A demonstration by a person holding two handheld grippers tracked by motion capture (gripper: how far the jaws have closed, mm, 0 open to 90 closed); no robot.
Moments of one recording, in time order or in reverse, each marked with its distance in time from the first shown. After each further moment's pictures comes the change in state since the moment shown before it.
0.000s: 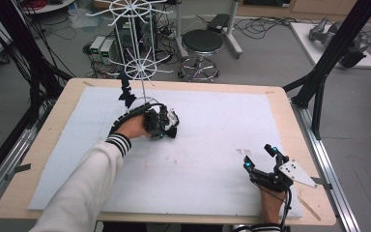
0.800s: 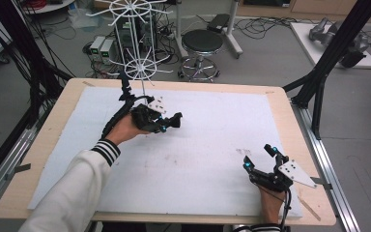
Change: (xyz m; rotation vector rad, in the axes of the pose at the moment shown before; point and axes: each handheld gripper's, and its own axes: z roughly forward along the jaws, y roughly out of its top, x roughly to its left) left arm -0.014 -0.018 -0.054 -0.410 0.026 -0.173; right arm 0.000 0.000 0.001 -0.003 0.000 -0.014
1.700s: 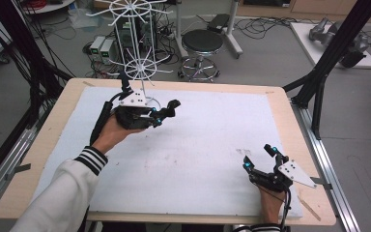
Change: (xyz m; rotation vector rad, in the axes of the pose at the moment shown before) left arm -0.011 -0.008 -0.053 -0.308 0.045 -0.102; right arm 0.001 0.000 0.000 0.001 0.001 -0.001
